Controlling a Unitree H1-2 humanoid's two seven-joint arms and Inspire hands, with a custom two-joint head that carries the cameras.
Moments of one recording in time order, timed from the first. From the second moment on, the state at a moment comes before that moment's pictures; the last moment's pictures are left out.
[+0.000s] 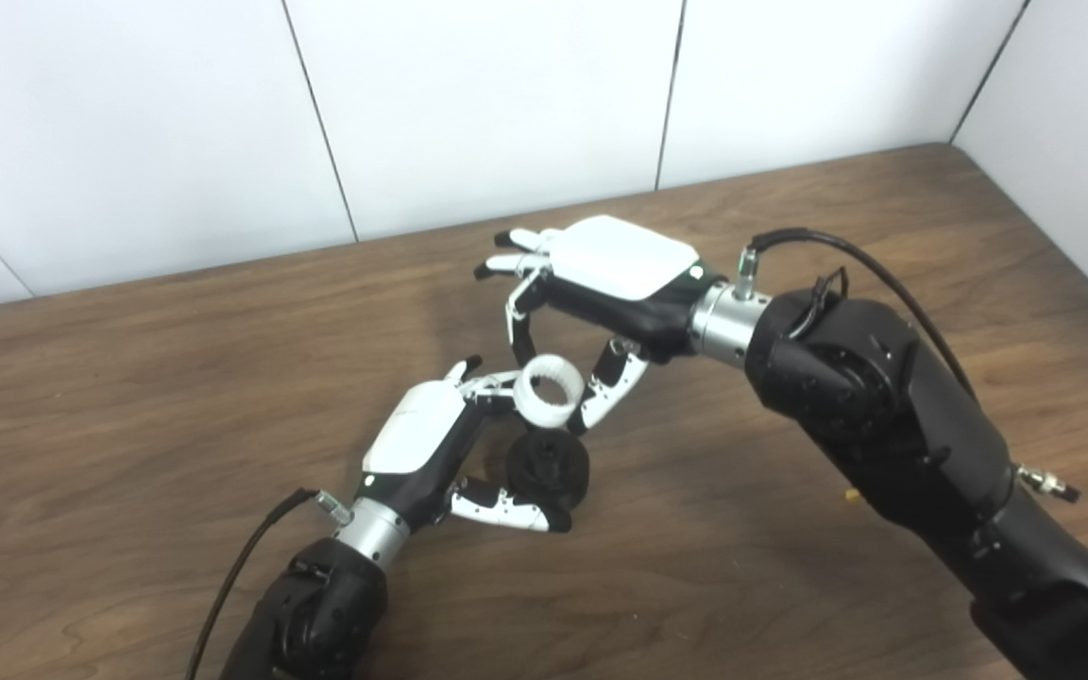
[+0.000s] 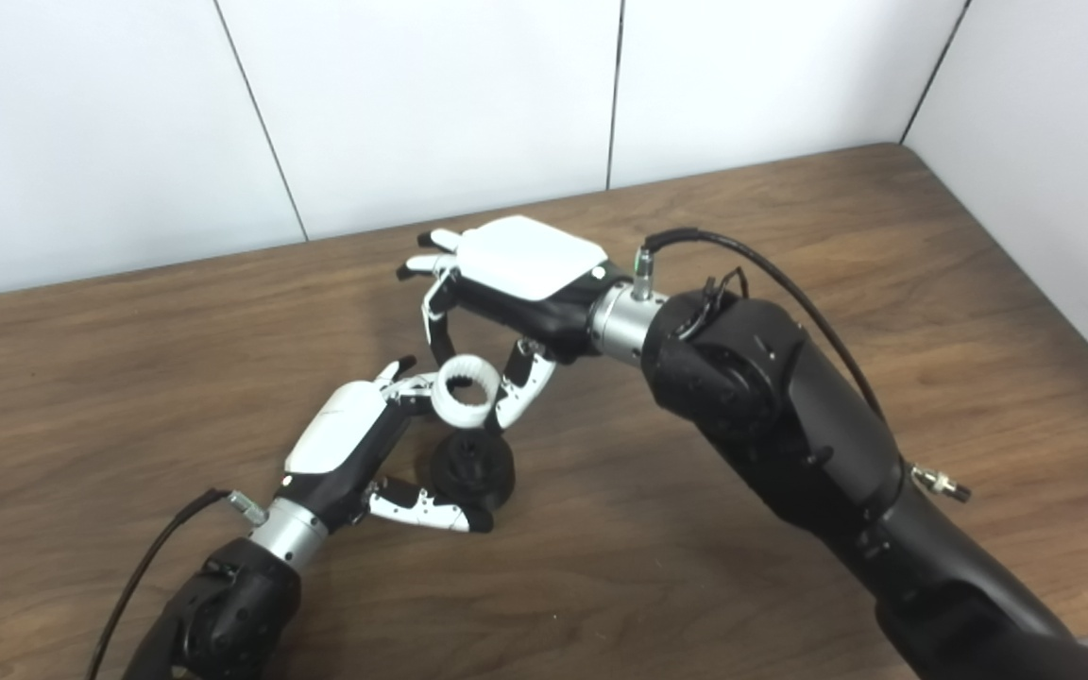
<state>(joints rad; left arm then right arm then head) -0.23 0.11 -0.39 0.06 0.69 -0.18 -0.17 -0.47 -0.47 0.35 -0.51 -0.76 0.22 0.74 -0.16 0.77</state>
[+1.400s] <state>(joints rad) -0.22 0.11 -0.40 0.04 0.69 -0.17 -0.17 -0.45 -0.45 0.35 -0.53 -0.81 0.20 0.88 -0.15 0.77</state>
